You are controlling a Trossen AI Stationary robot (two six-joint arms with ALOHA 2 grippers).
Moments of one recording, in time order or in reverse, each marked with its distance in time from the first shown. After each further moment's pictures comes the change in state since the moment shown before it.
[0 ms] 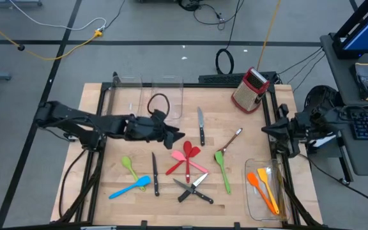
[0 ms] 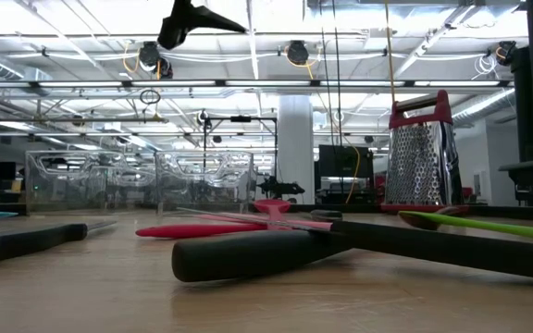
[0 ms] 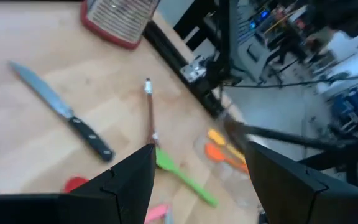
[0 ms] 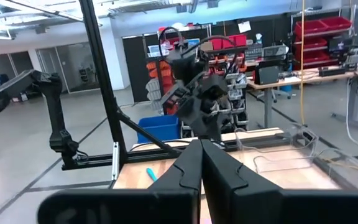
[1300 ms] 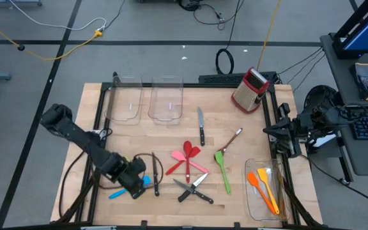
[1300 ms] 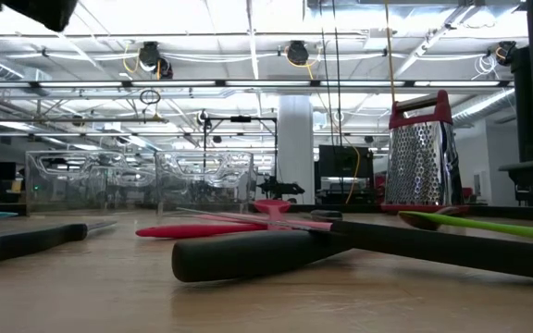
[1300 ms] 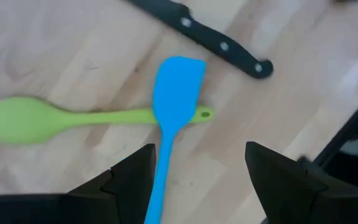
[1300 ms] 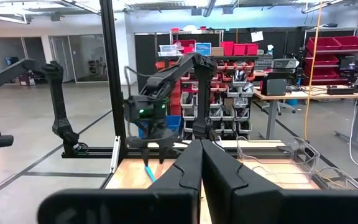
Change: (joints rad) left arm -0.508 0.147 0.000 -0.811 0.310 -0.362; right arm 0.000 -0.020 0.000 -0.002 -0.053 -0.109
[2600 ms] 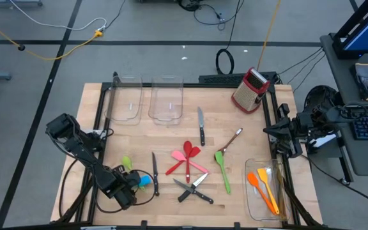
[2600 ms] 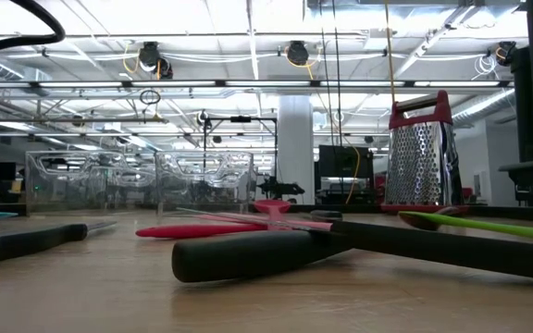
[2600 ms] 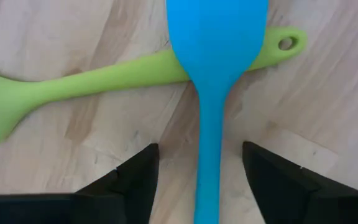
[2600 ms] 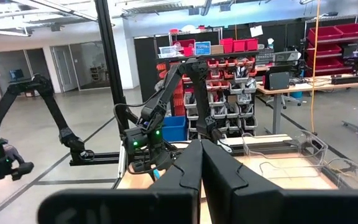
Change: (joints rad) left arm -0.176 0.196 -0.210 0.252 -0.048 -0.004; right arm 0.000 0.000 0.000 0.002 0.003 0.074
